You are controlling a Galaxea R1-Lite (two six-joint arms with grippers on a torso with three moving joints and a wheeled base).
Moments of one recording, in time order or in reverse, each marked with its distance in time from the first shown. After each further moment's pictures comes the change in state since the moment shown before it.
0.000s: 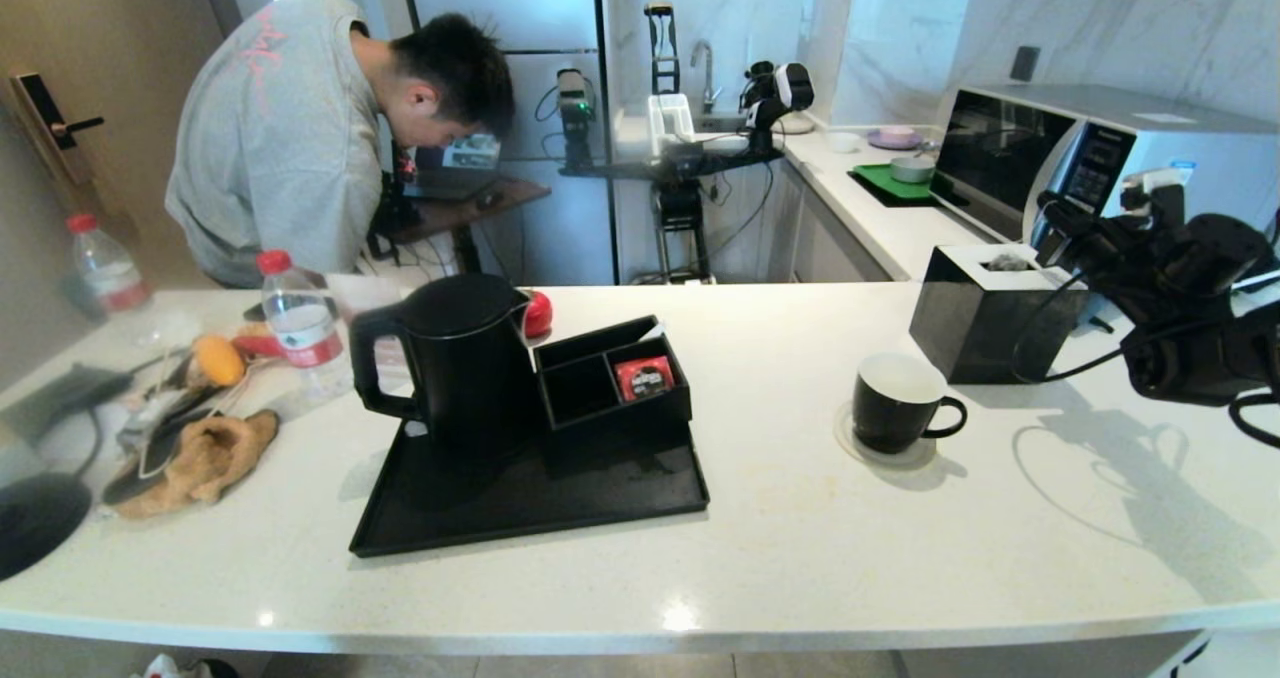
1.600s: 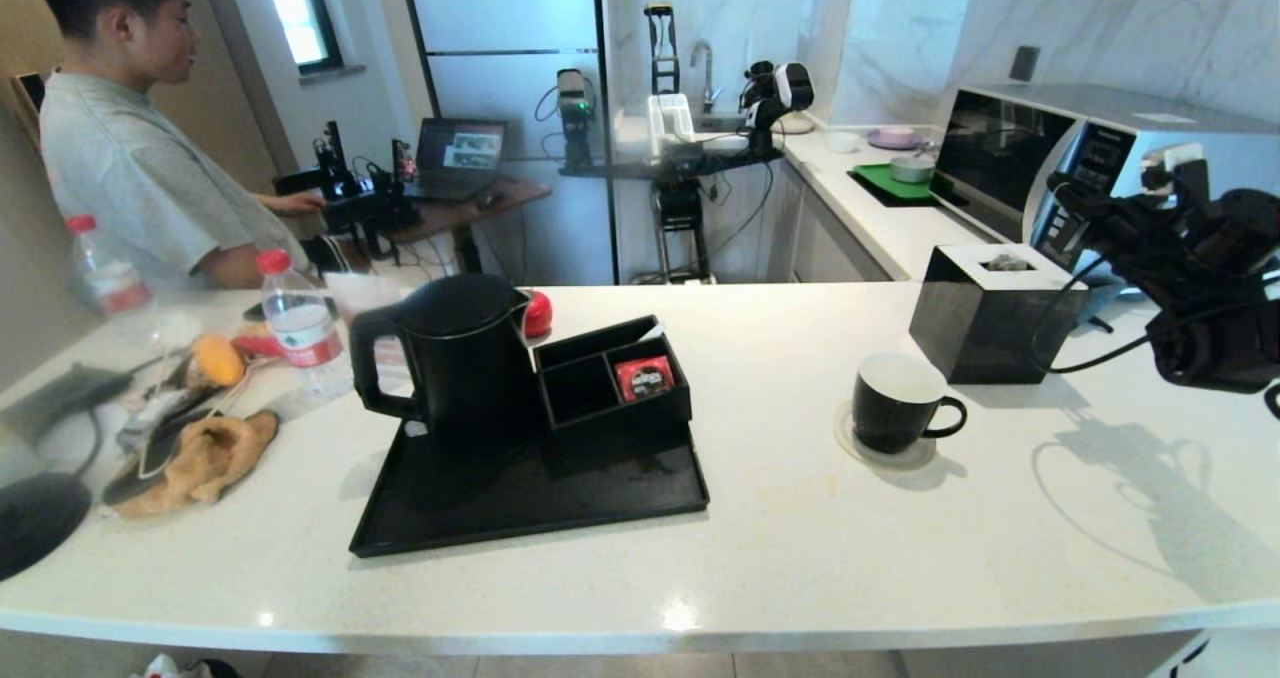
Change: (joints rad) left arm 0.000 0.000 0.000 0.000 0.000 0.000; right arm -0.013 -0.092 0.049 0.033 0.076 -0.028
